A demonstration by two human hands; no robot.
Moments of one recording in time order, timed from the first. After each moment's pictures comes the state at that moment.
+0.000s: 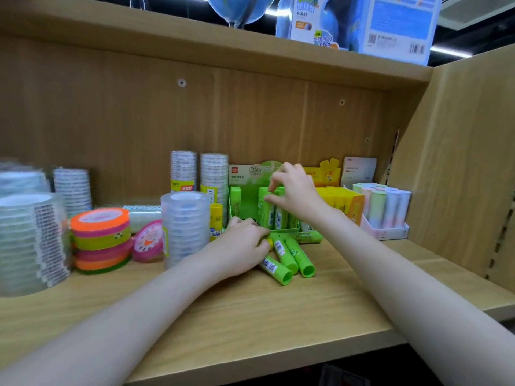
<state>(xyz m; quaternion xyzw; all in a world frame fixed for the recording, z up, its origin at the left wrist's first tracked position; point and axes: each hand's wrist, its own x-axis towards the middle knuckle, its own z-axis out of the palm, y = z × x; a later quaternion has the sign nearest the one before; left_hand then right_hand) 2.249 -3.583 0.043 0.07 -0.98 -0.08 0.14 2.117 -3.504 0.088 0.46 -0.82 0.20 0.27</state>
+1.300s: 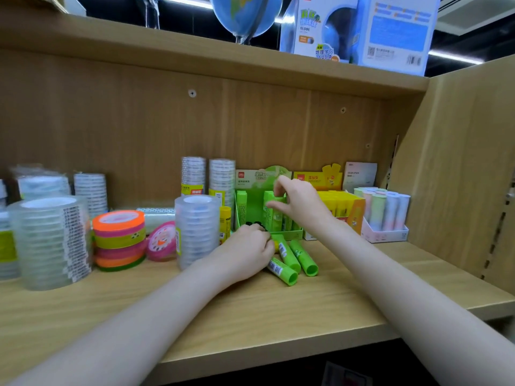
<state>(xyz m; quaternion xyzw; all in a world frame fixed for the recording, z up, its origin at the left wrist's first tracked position) 2.244 -3.589 0.030 0.05 -0.98 -0.07 0.20 2.135 -3.494 0.083 0.47 -0.80 0.22 0.29</state>
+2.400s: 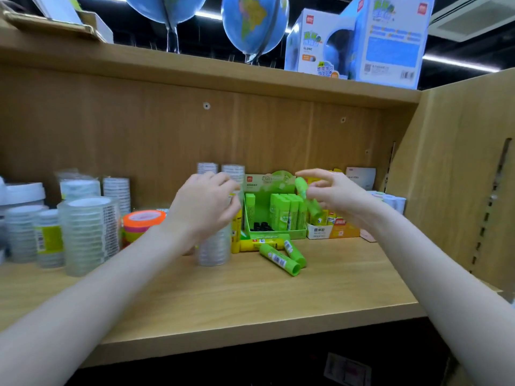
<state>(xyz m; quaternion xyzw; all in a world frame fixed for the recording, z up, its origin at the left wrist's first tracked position) 2.316 -3.628 0.086 0.03 -0.88 0.14 0.45 2.178 -3.432 0.120 0.40 -0.76 0.51 -0.03</state>
